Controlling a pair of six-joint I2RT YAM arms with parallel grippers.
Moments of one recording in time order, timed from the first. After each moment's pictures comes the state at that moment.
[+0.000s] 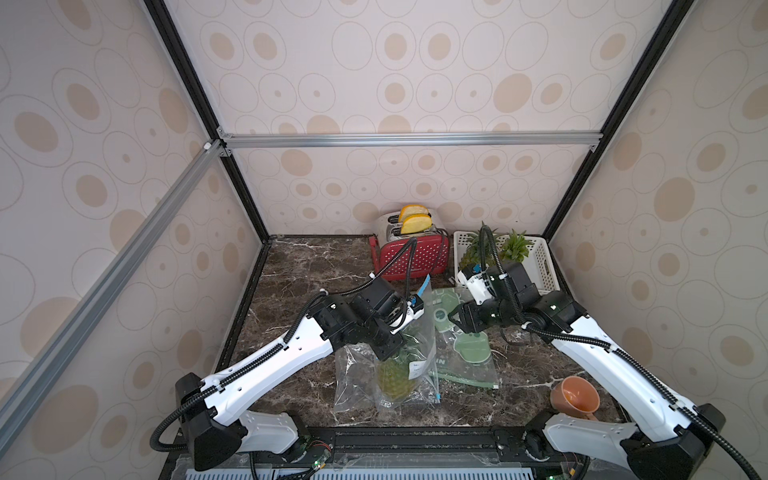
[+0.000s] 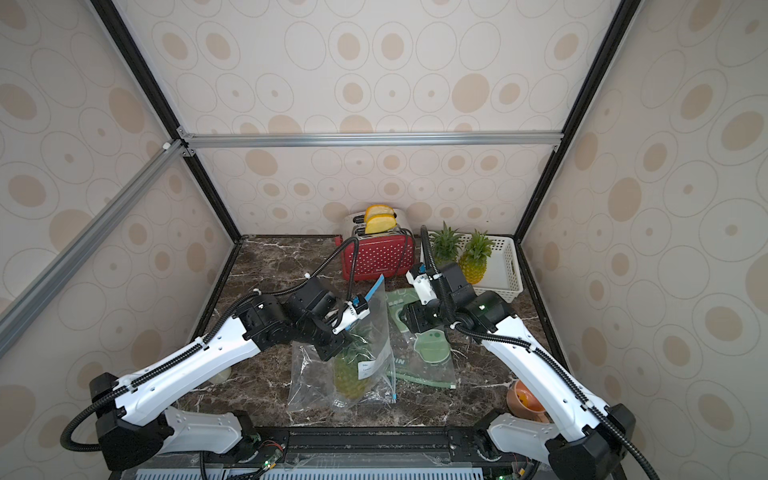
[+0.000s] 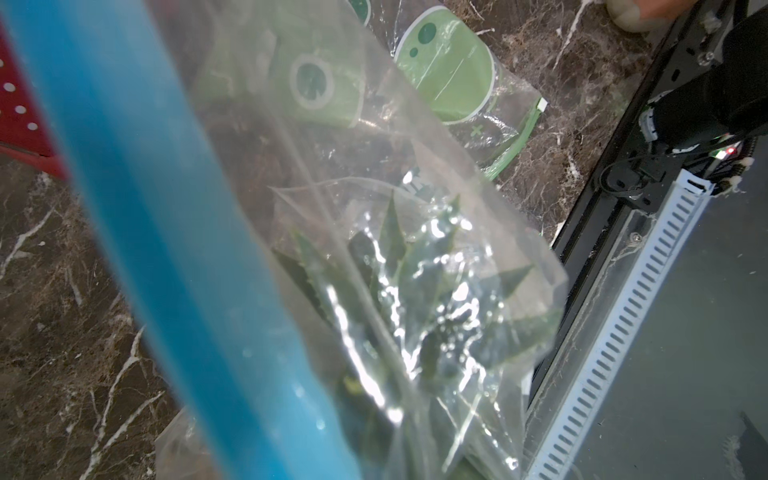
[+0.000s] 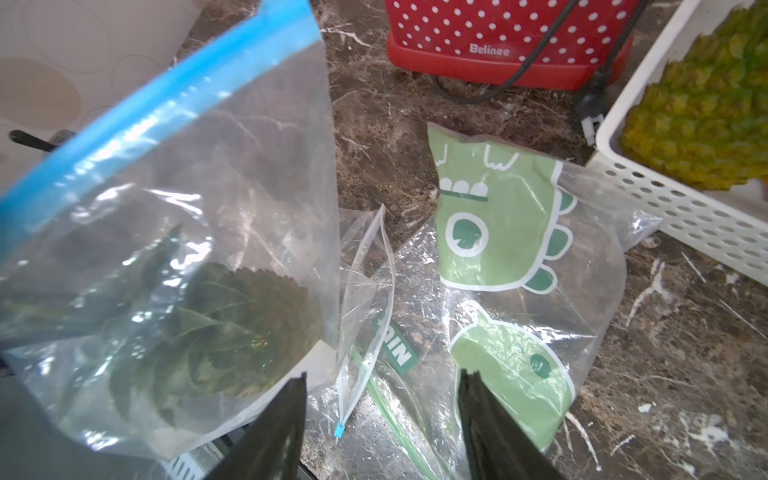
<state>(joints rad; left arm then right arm) -0.90 1.31 1.33 -1.05 0.07 0.08 0.66 1.17 1.23 -0.90 -0.21 0.16</state>
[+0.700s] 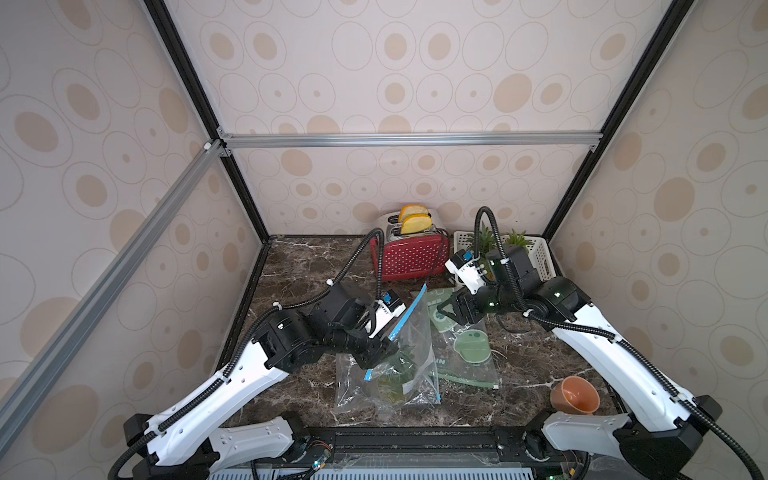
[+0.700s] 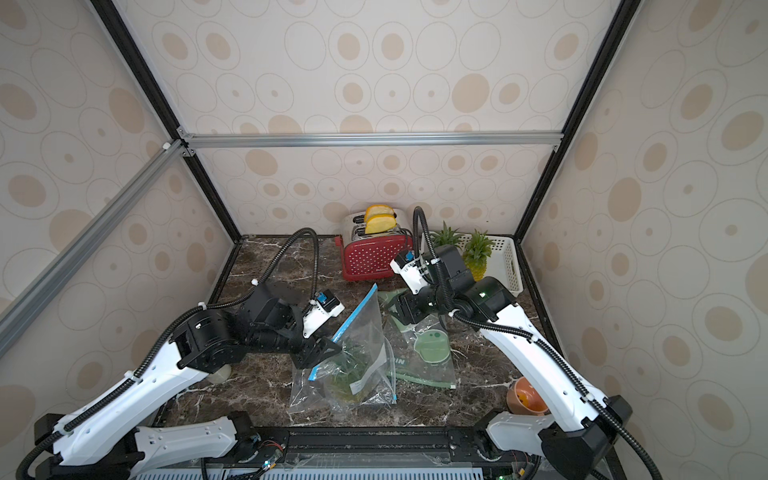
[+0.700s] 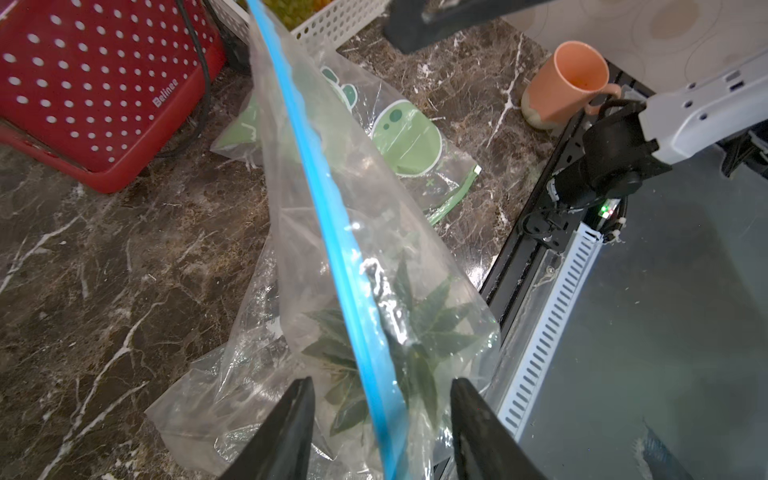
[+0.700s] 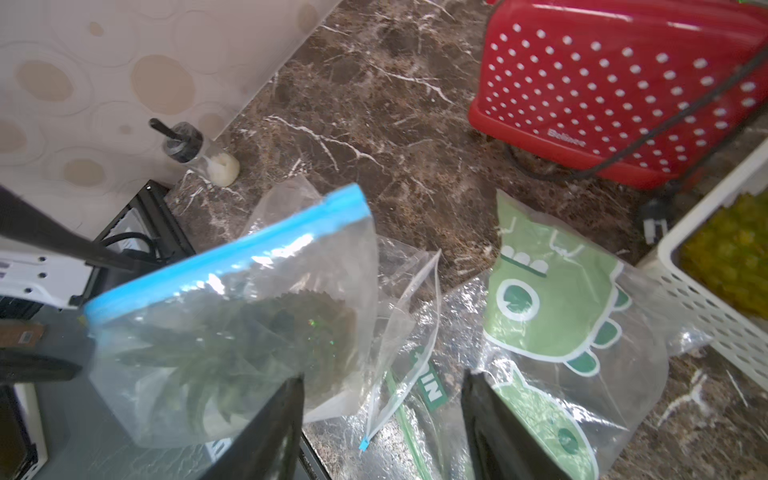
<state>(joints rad) -0.91 1.07 1.34 -1.09 0.11 -0.03 0.72 1.25 1.44 -0.95 -0.33 0.01</state>
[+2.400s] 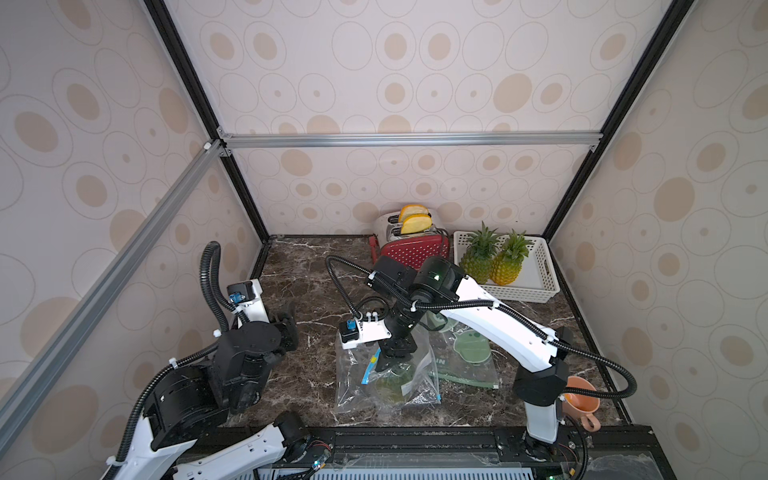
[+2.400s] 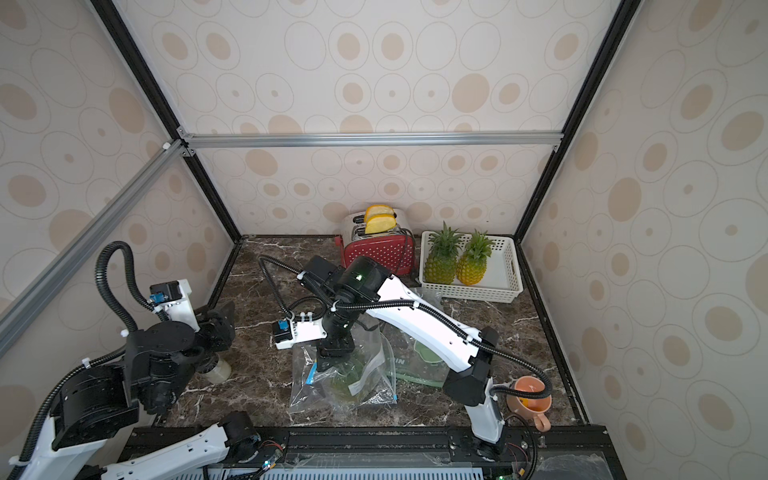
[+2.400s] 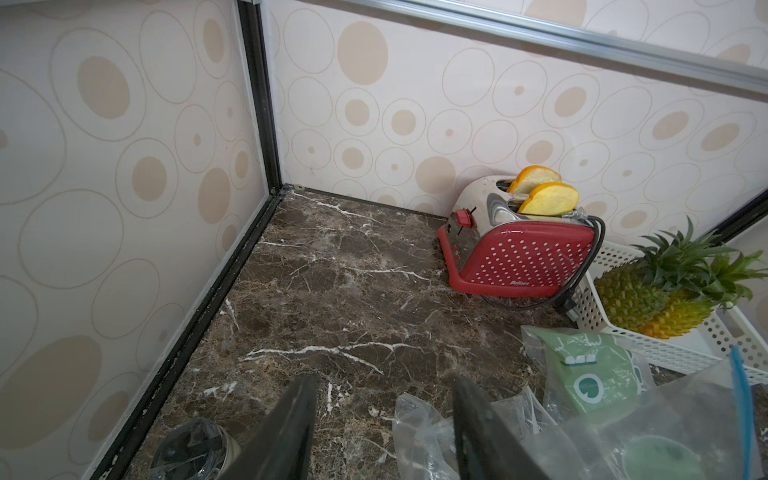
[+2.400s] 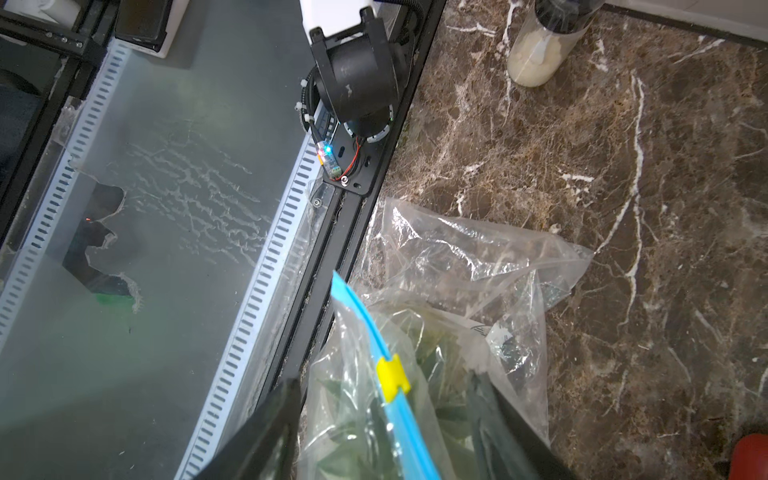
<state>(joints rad) -0.90 0.66 1.28 -1.17 -0.88 -0.61 1.19 1.97 2.33 -1.55 -0.46 -0.74</state>
